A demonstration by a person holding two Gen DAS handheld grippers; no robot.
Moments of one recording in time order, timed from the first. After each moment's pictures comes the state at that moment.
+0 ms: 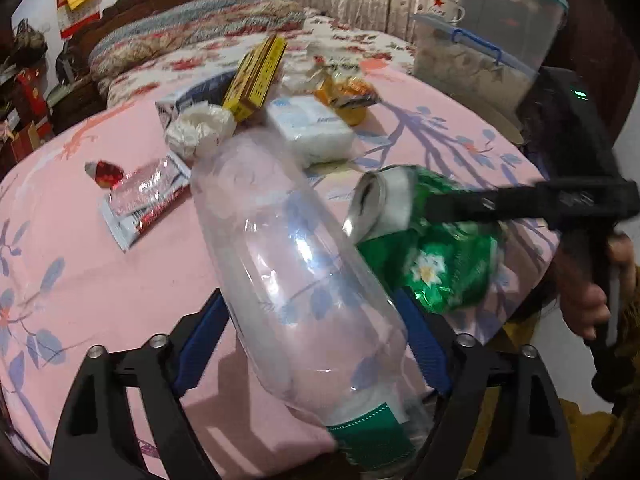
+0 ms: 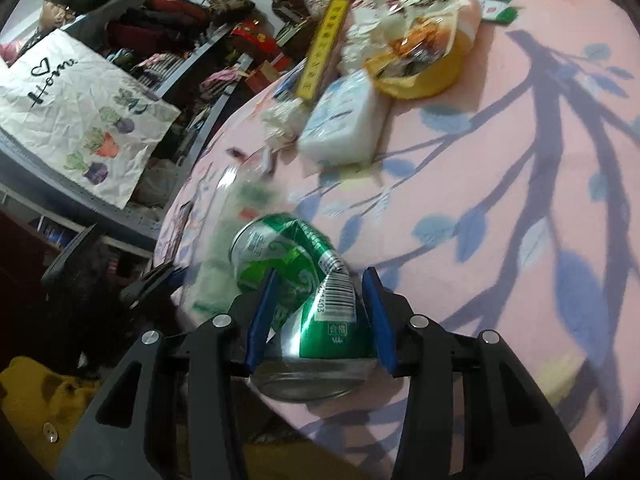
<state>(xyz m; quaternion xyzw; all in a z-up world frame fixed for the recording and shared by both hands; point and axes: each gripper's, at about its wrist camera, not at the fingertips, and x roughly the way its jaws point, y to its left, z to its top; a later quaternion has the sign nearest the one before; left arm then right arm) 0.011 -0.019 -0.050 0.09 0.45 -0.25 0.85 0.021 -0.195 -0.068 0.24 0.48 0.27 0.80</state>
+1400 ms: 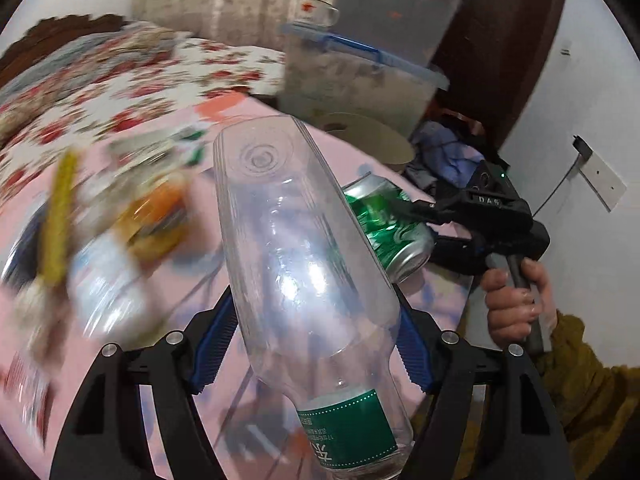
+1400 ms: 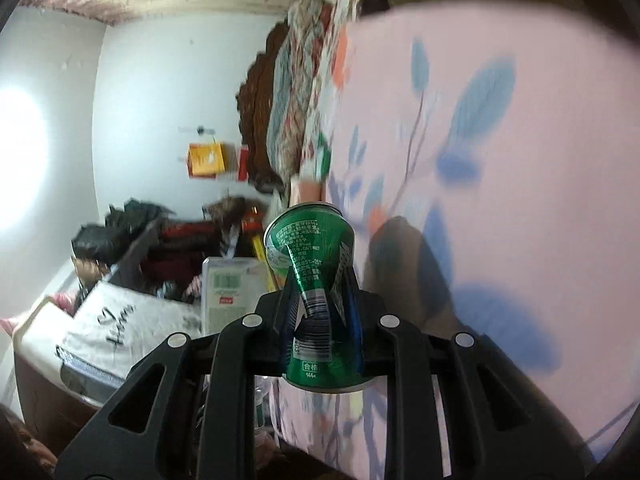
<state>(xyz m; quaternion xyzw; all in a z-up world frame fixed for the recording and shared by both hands) 0.064 -0.181 -0.006 0.11 0.41 -0.47 0.77 -0.038 -0.416 -0.117 0.61 0.26 0.14 0.73</state>
